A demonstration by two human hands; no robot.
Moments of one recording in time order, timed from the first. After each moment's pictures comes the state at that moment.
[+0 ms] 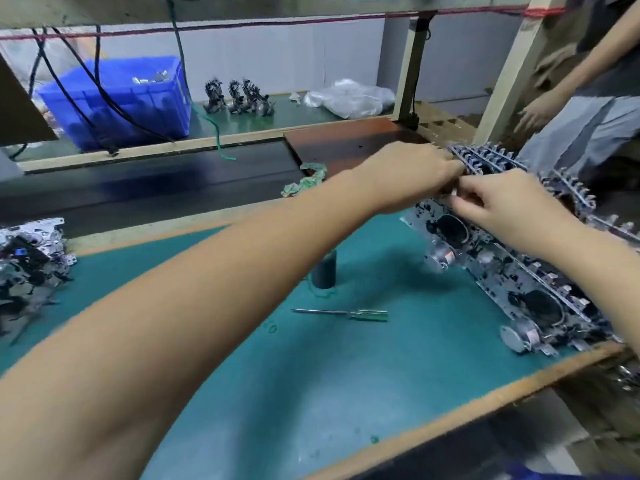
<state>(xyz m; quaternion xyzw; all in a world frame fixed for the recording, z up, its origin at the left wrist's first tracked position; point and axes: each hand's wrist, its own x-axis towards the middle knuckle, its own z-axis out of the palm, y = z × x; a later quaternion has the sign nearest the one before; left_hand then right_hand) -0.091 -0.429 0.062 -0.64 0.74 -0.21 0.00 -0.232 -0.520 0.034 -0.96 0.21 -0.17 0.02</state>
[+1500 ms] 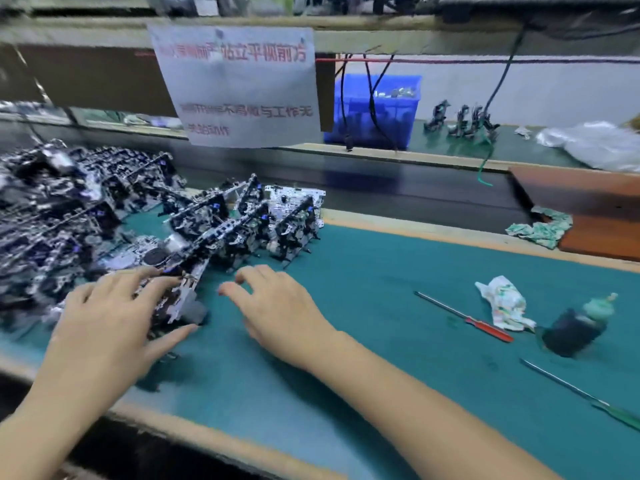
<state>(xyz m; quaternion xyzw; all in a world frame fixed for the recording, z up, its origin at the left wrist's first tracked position) -0.042 0.111 -0.021 -0.98 0.12 -0.16 0.02 -0.024 -0.096 -0.041 -0.93 -0.33 -0.16 0.07</state>
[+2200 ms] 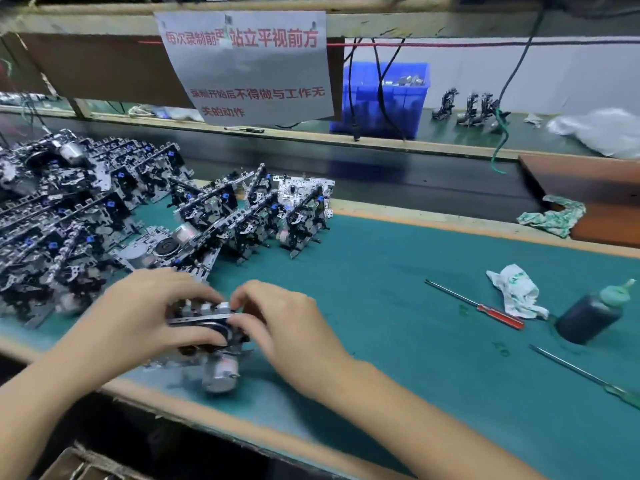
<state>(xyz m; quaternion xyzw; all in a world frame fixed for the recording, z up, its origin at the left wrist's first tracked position) -0.037 0.102 0.004 -0.92 0.33 -0.07 -0.17 -0.069 -0.093 -0.033 -0.86 -0.26 -0.11 0.44</state>
